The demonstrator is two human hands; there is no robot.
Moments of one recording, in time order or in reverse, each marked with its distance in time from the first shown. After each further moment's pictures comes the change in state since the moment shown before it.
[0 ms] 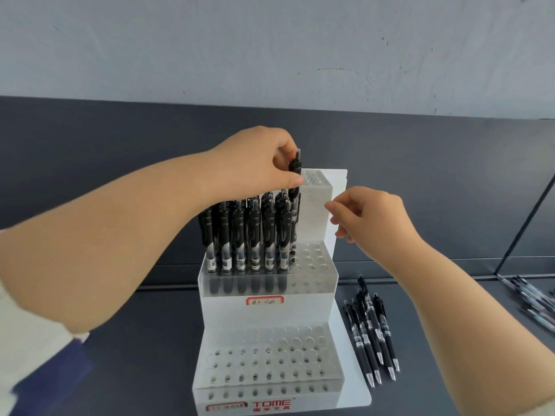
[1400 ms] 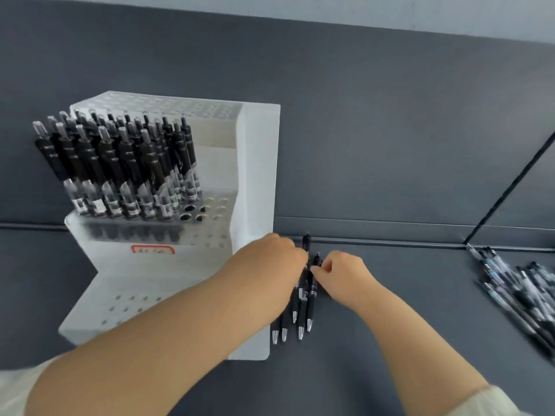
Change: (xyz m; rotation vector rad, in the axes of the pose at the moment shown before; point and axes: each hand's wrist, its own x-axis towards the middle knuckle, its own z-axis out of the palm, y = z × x) left_hand -0.028 0.097 0.207 0.347 -0.365 -0.053; right_hand -0.053 0.187 0.019 -0.214 -0.562 0.361
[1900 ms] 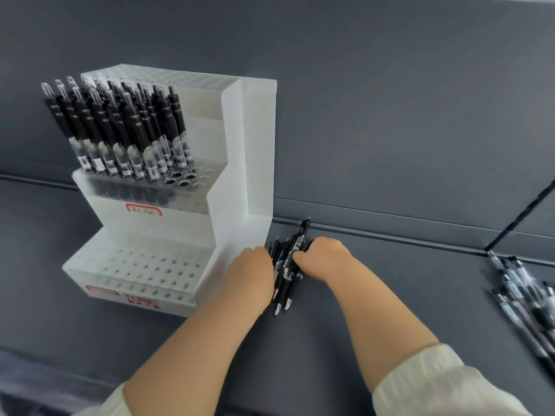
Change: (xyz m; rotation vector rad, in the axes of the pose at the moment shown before) left_hand 0.024 0.031 0.080 -0.236 -0.072 -0.729; right_hand 0.021 -0.004 -0.003 -0.212 -0.214 -0.047
